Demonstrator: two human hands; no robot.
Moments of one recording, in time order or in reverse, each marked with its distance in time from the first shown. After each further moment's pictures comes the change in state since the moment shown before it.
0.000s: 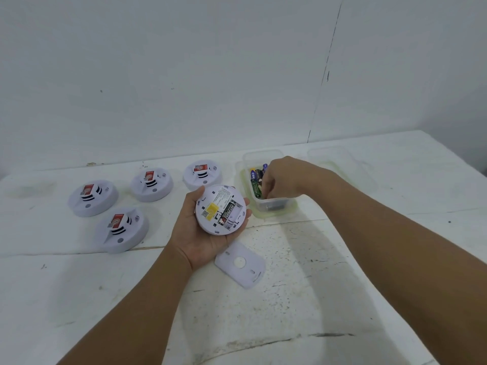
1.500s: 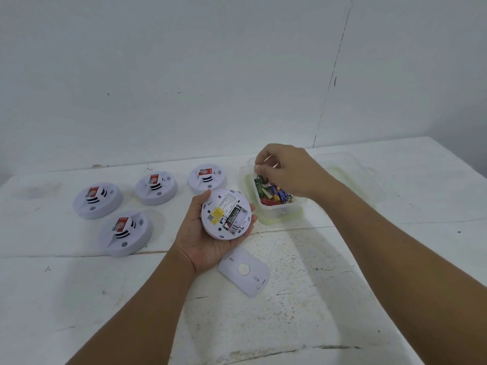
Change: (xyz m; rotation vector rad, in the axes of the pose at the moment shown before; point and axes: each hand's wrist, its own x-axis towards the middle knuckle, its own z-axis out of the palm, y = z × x) left_hand 0.002 0.004 0.001 -0.014 0.018 -0.006; right_hand -0.013 -0.008 -0.008 0.580 0.369 -0.109
